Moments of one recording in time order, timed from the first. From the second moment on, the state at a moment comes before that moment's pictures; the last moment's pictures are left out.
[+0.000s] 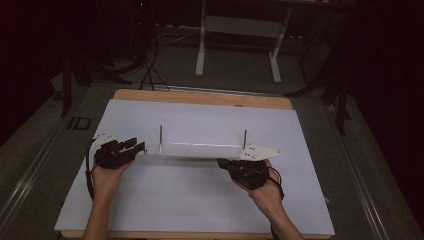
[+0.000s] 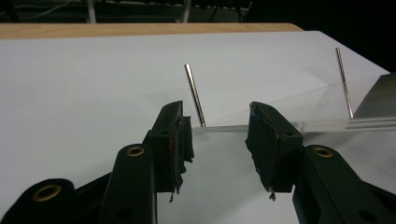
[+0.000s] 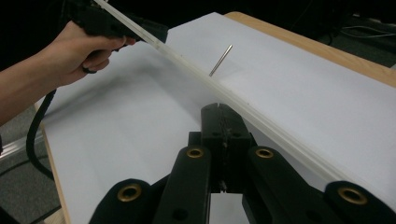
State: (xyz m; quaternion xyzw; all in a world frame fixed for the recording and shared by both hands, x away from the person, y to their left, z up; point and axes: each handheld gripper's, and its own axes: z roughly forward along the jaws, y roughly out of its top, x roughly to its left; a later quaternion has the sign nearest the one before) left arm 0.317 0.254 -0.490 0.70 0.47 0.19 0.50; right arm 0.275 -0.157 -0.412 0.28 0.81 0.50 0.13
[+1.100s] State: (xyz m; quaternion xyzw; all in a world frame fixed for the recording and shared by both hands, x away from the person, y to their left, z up) left arm 0.307 0.232 -0.467 0.74 0.38 0.22 0.50; right arm 0.294 -0.158 -0.393 0.29 0.80 0.51 0.15
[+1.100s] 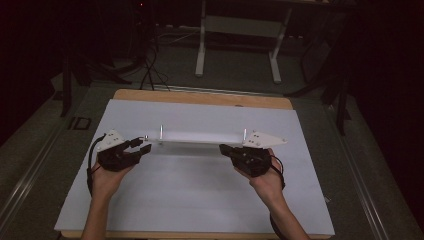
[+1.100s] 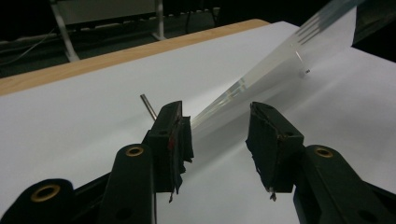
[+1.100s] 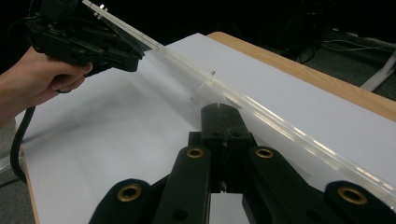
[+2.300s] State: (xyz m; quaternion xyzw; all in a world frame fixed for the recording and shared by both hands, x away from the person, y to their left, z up) left arm 0.327 0.188 -0.466 0.74 0.35 0.27 0.50; right arm 0.303 -0.162 -0.384 0.30 0.79 0.51 0.16
